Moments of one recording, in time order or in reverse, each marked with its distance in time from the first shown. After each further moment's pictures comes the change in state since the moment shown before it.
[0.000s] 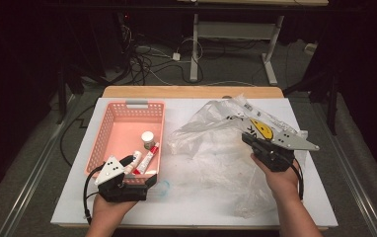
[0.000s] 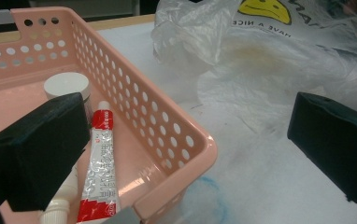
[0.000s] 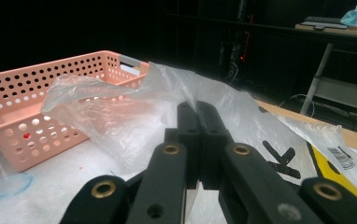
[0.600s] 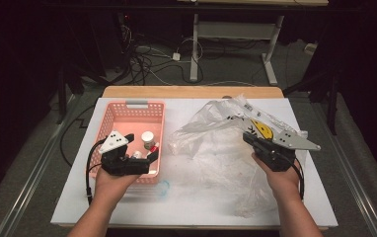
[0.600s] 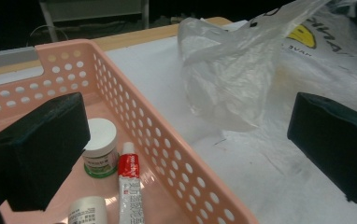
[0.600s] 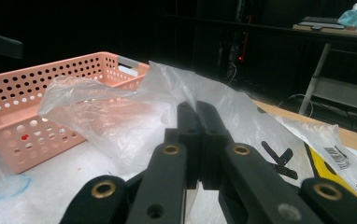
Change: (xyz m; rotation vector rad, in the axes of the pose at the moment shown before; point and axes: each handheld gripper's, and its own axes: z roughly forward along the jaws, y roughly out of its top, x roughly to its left) left arm 0.024 0.050 0.024 0.024 0.035 -0.004; right arm -0.003 0.000 -0.002 -0.002 -0.004 0.000
